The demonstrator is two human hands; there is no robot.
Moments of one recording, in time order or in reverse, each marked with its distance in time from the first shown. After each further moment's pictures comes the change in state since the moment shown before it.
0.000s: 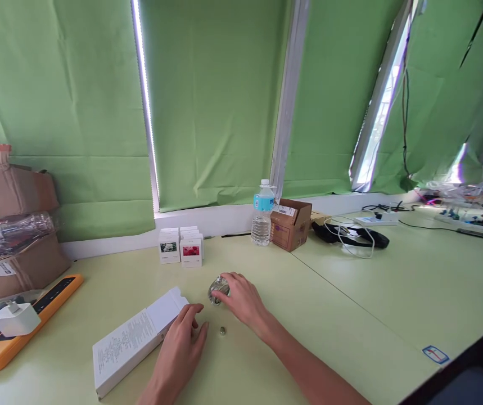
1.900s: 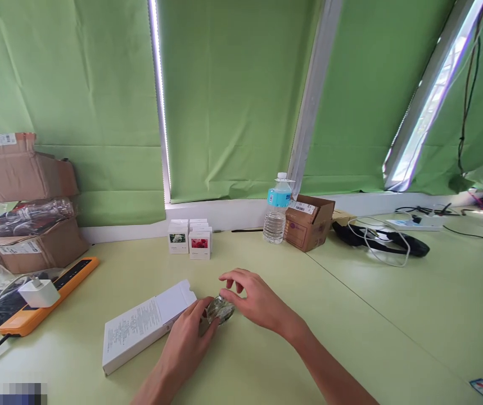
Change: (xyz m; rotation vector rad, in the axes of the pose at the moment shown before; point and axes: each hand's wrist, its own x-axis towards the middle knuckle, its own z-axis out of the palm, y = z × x) left_hand 0.002 0.015 0.000 0.010 -0.017 0.006; right_hand -0.019 -0.011 -0.053 0.372 -0.145 -0.253
